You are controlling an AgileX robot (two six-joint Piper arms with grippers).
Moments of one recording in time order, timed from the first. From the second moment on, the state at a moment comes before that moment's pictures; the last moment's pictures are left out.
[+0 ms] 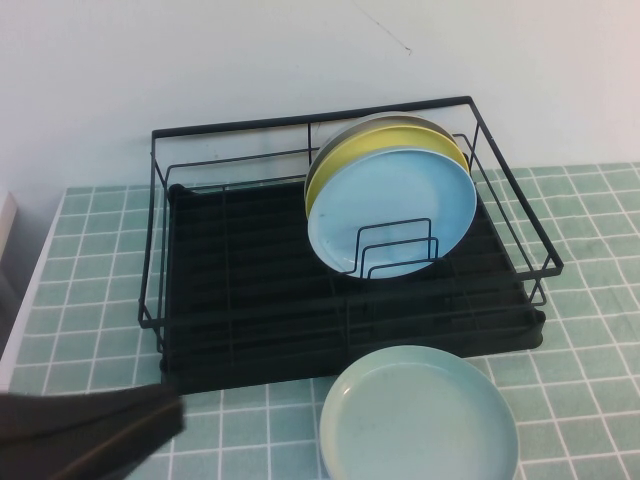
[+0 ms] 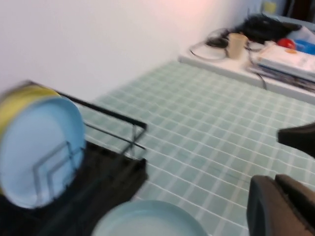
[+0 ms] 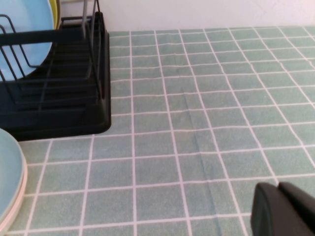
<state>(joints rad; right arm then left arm) 0.00 -0.01 0.02 0.01 0.41 0.00 -0.42 0.49 -0.66 -1.01 0.69 0.81</state>
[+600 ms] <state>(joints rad) 0.00 -0.01 0.02 0.01 0.41 0.00 -0.37 0.20 -0.25 -0.35 0.16 0.32</state>
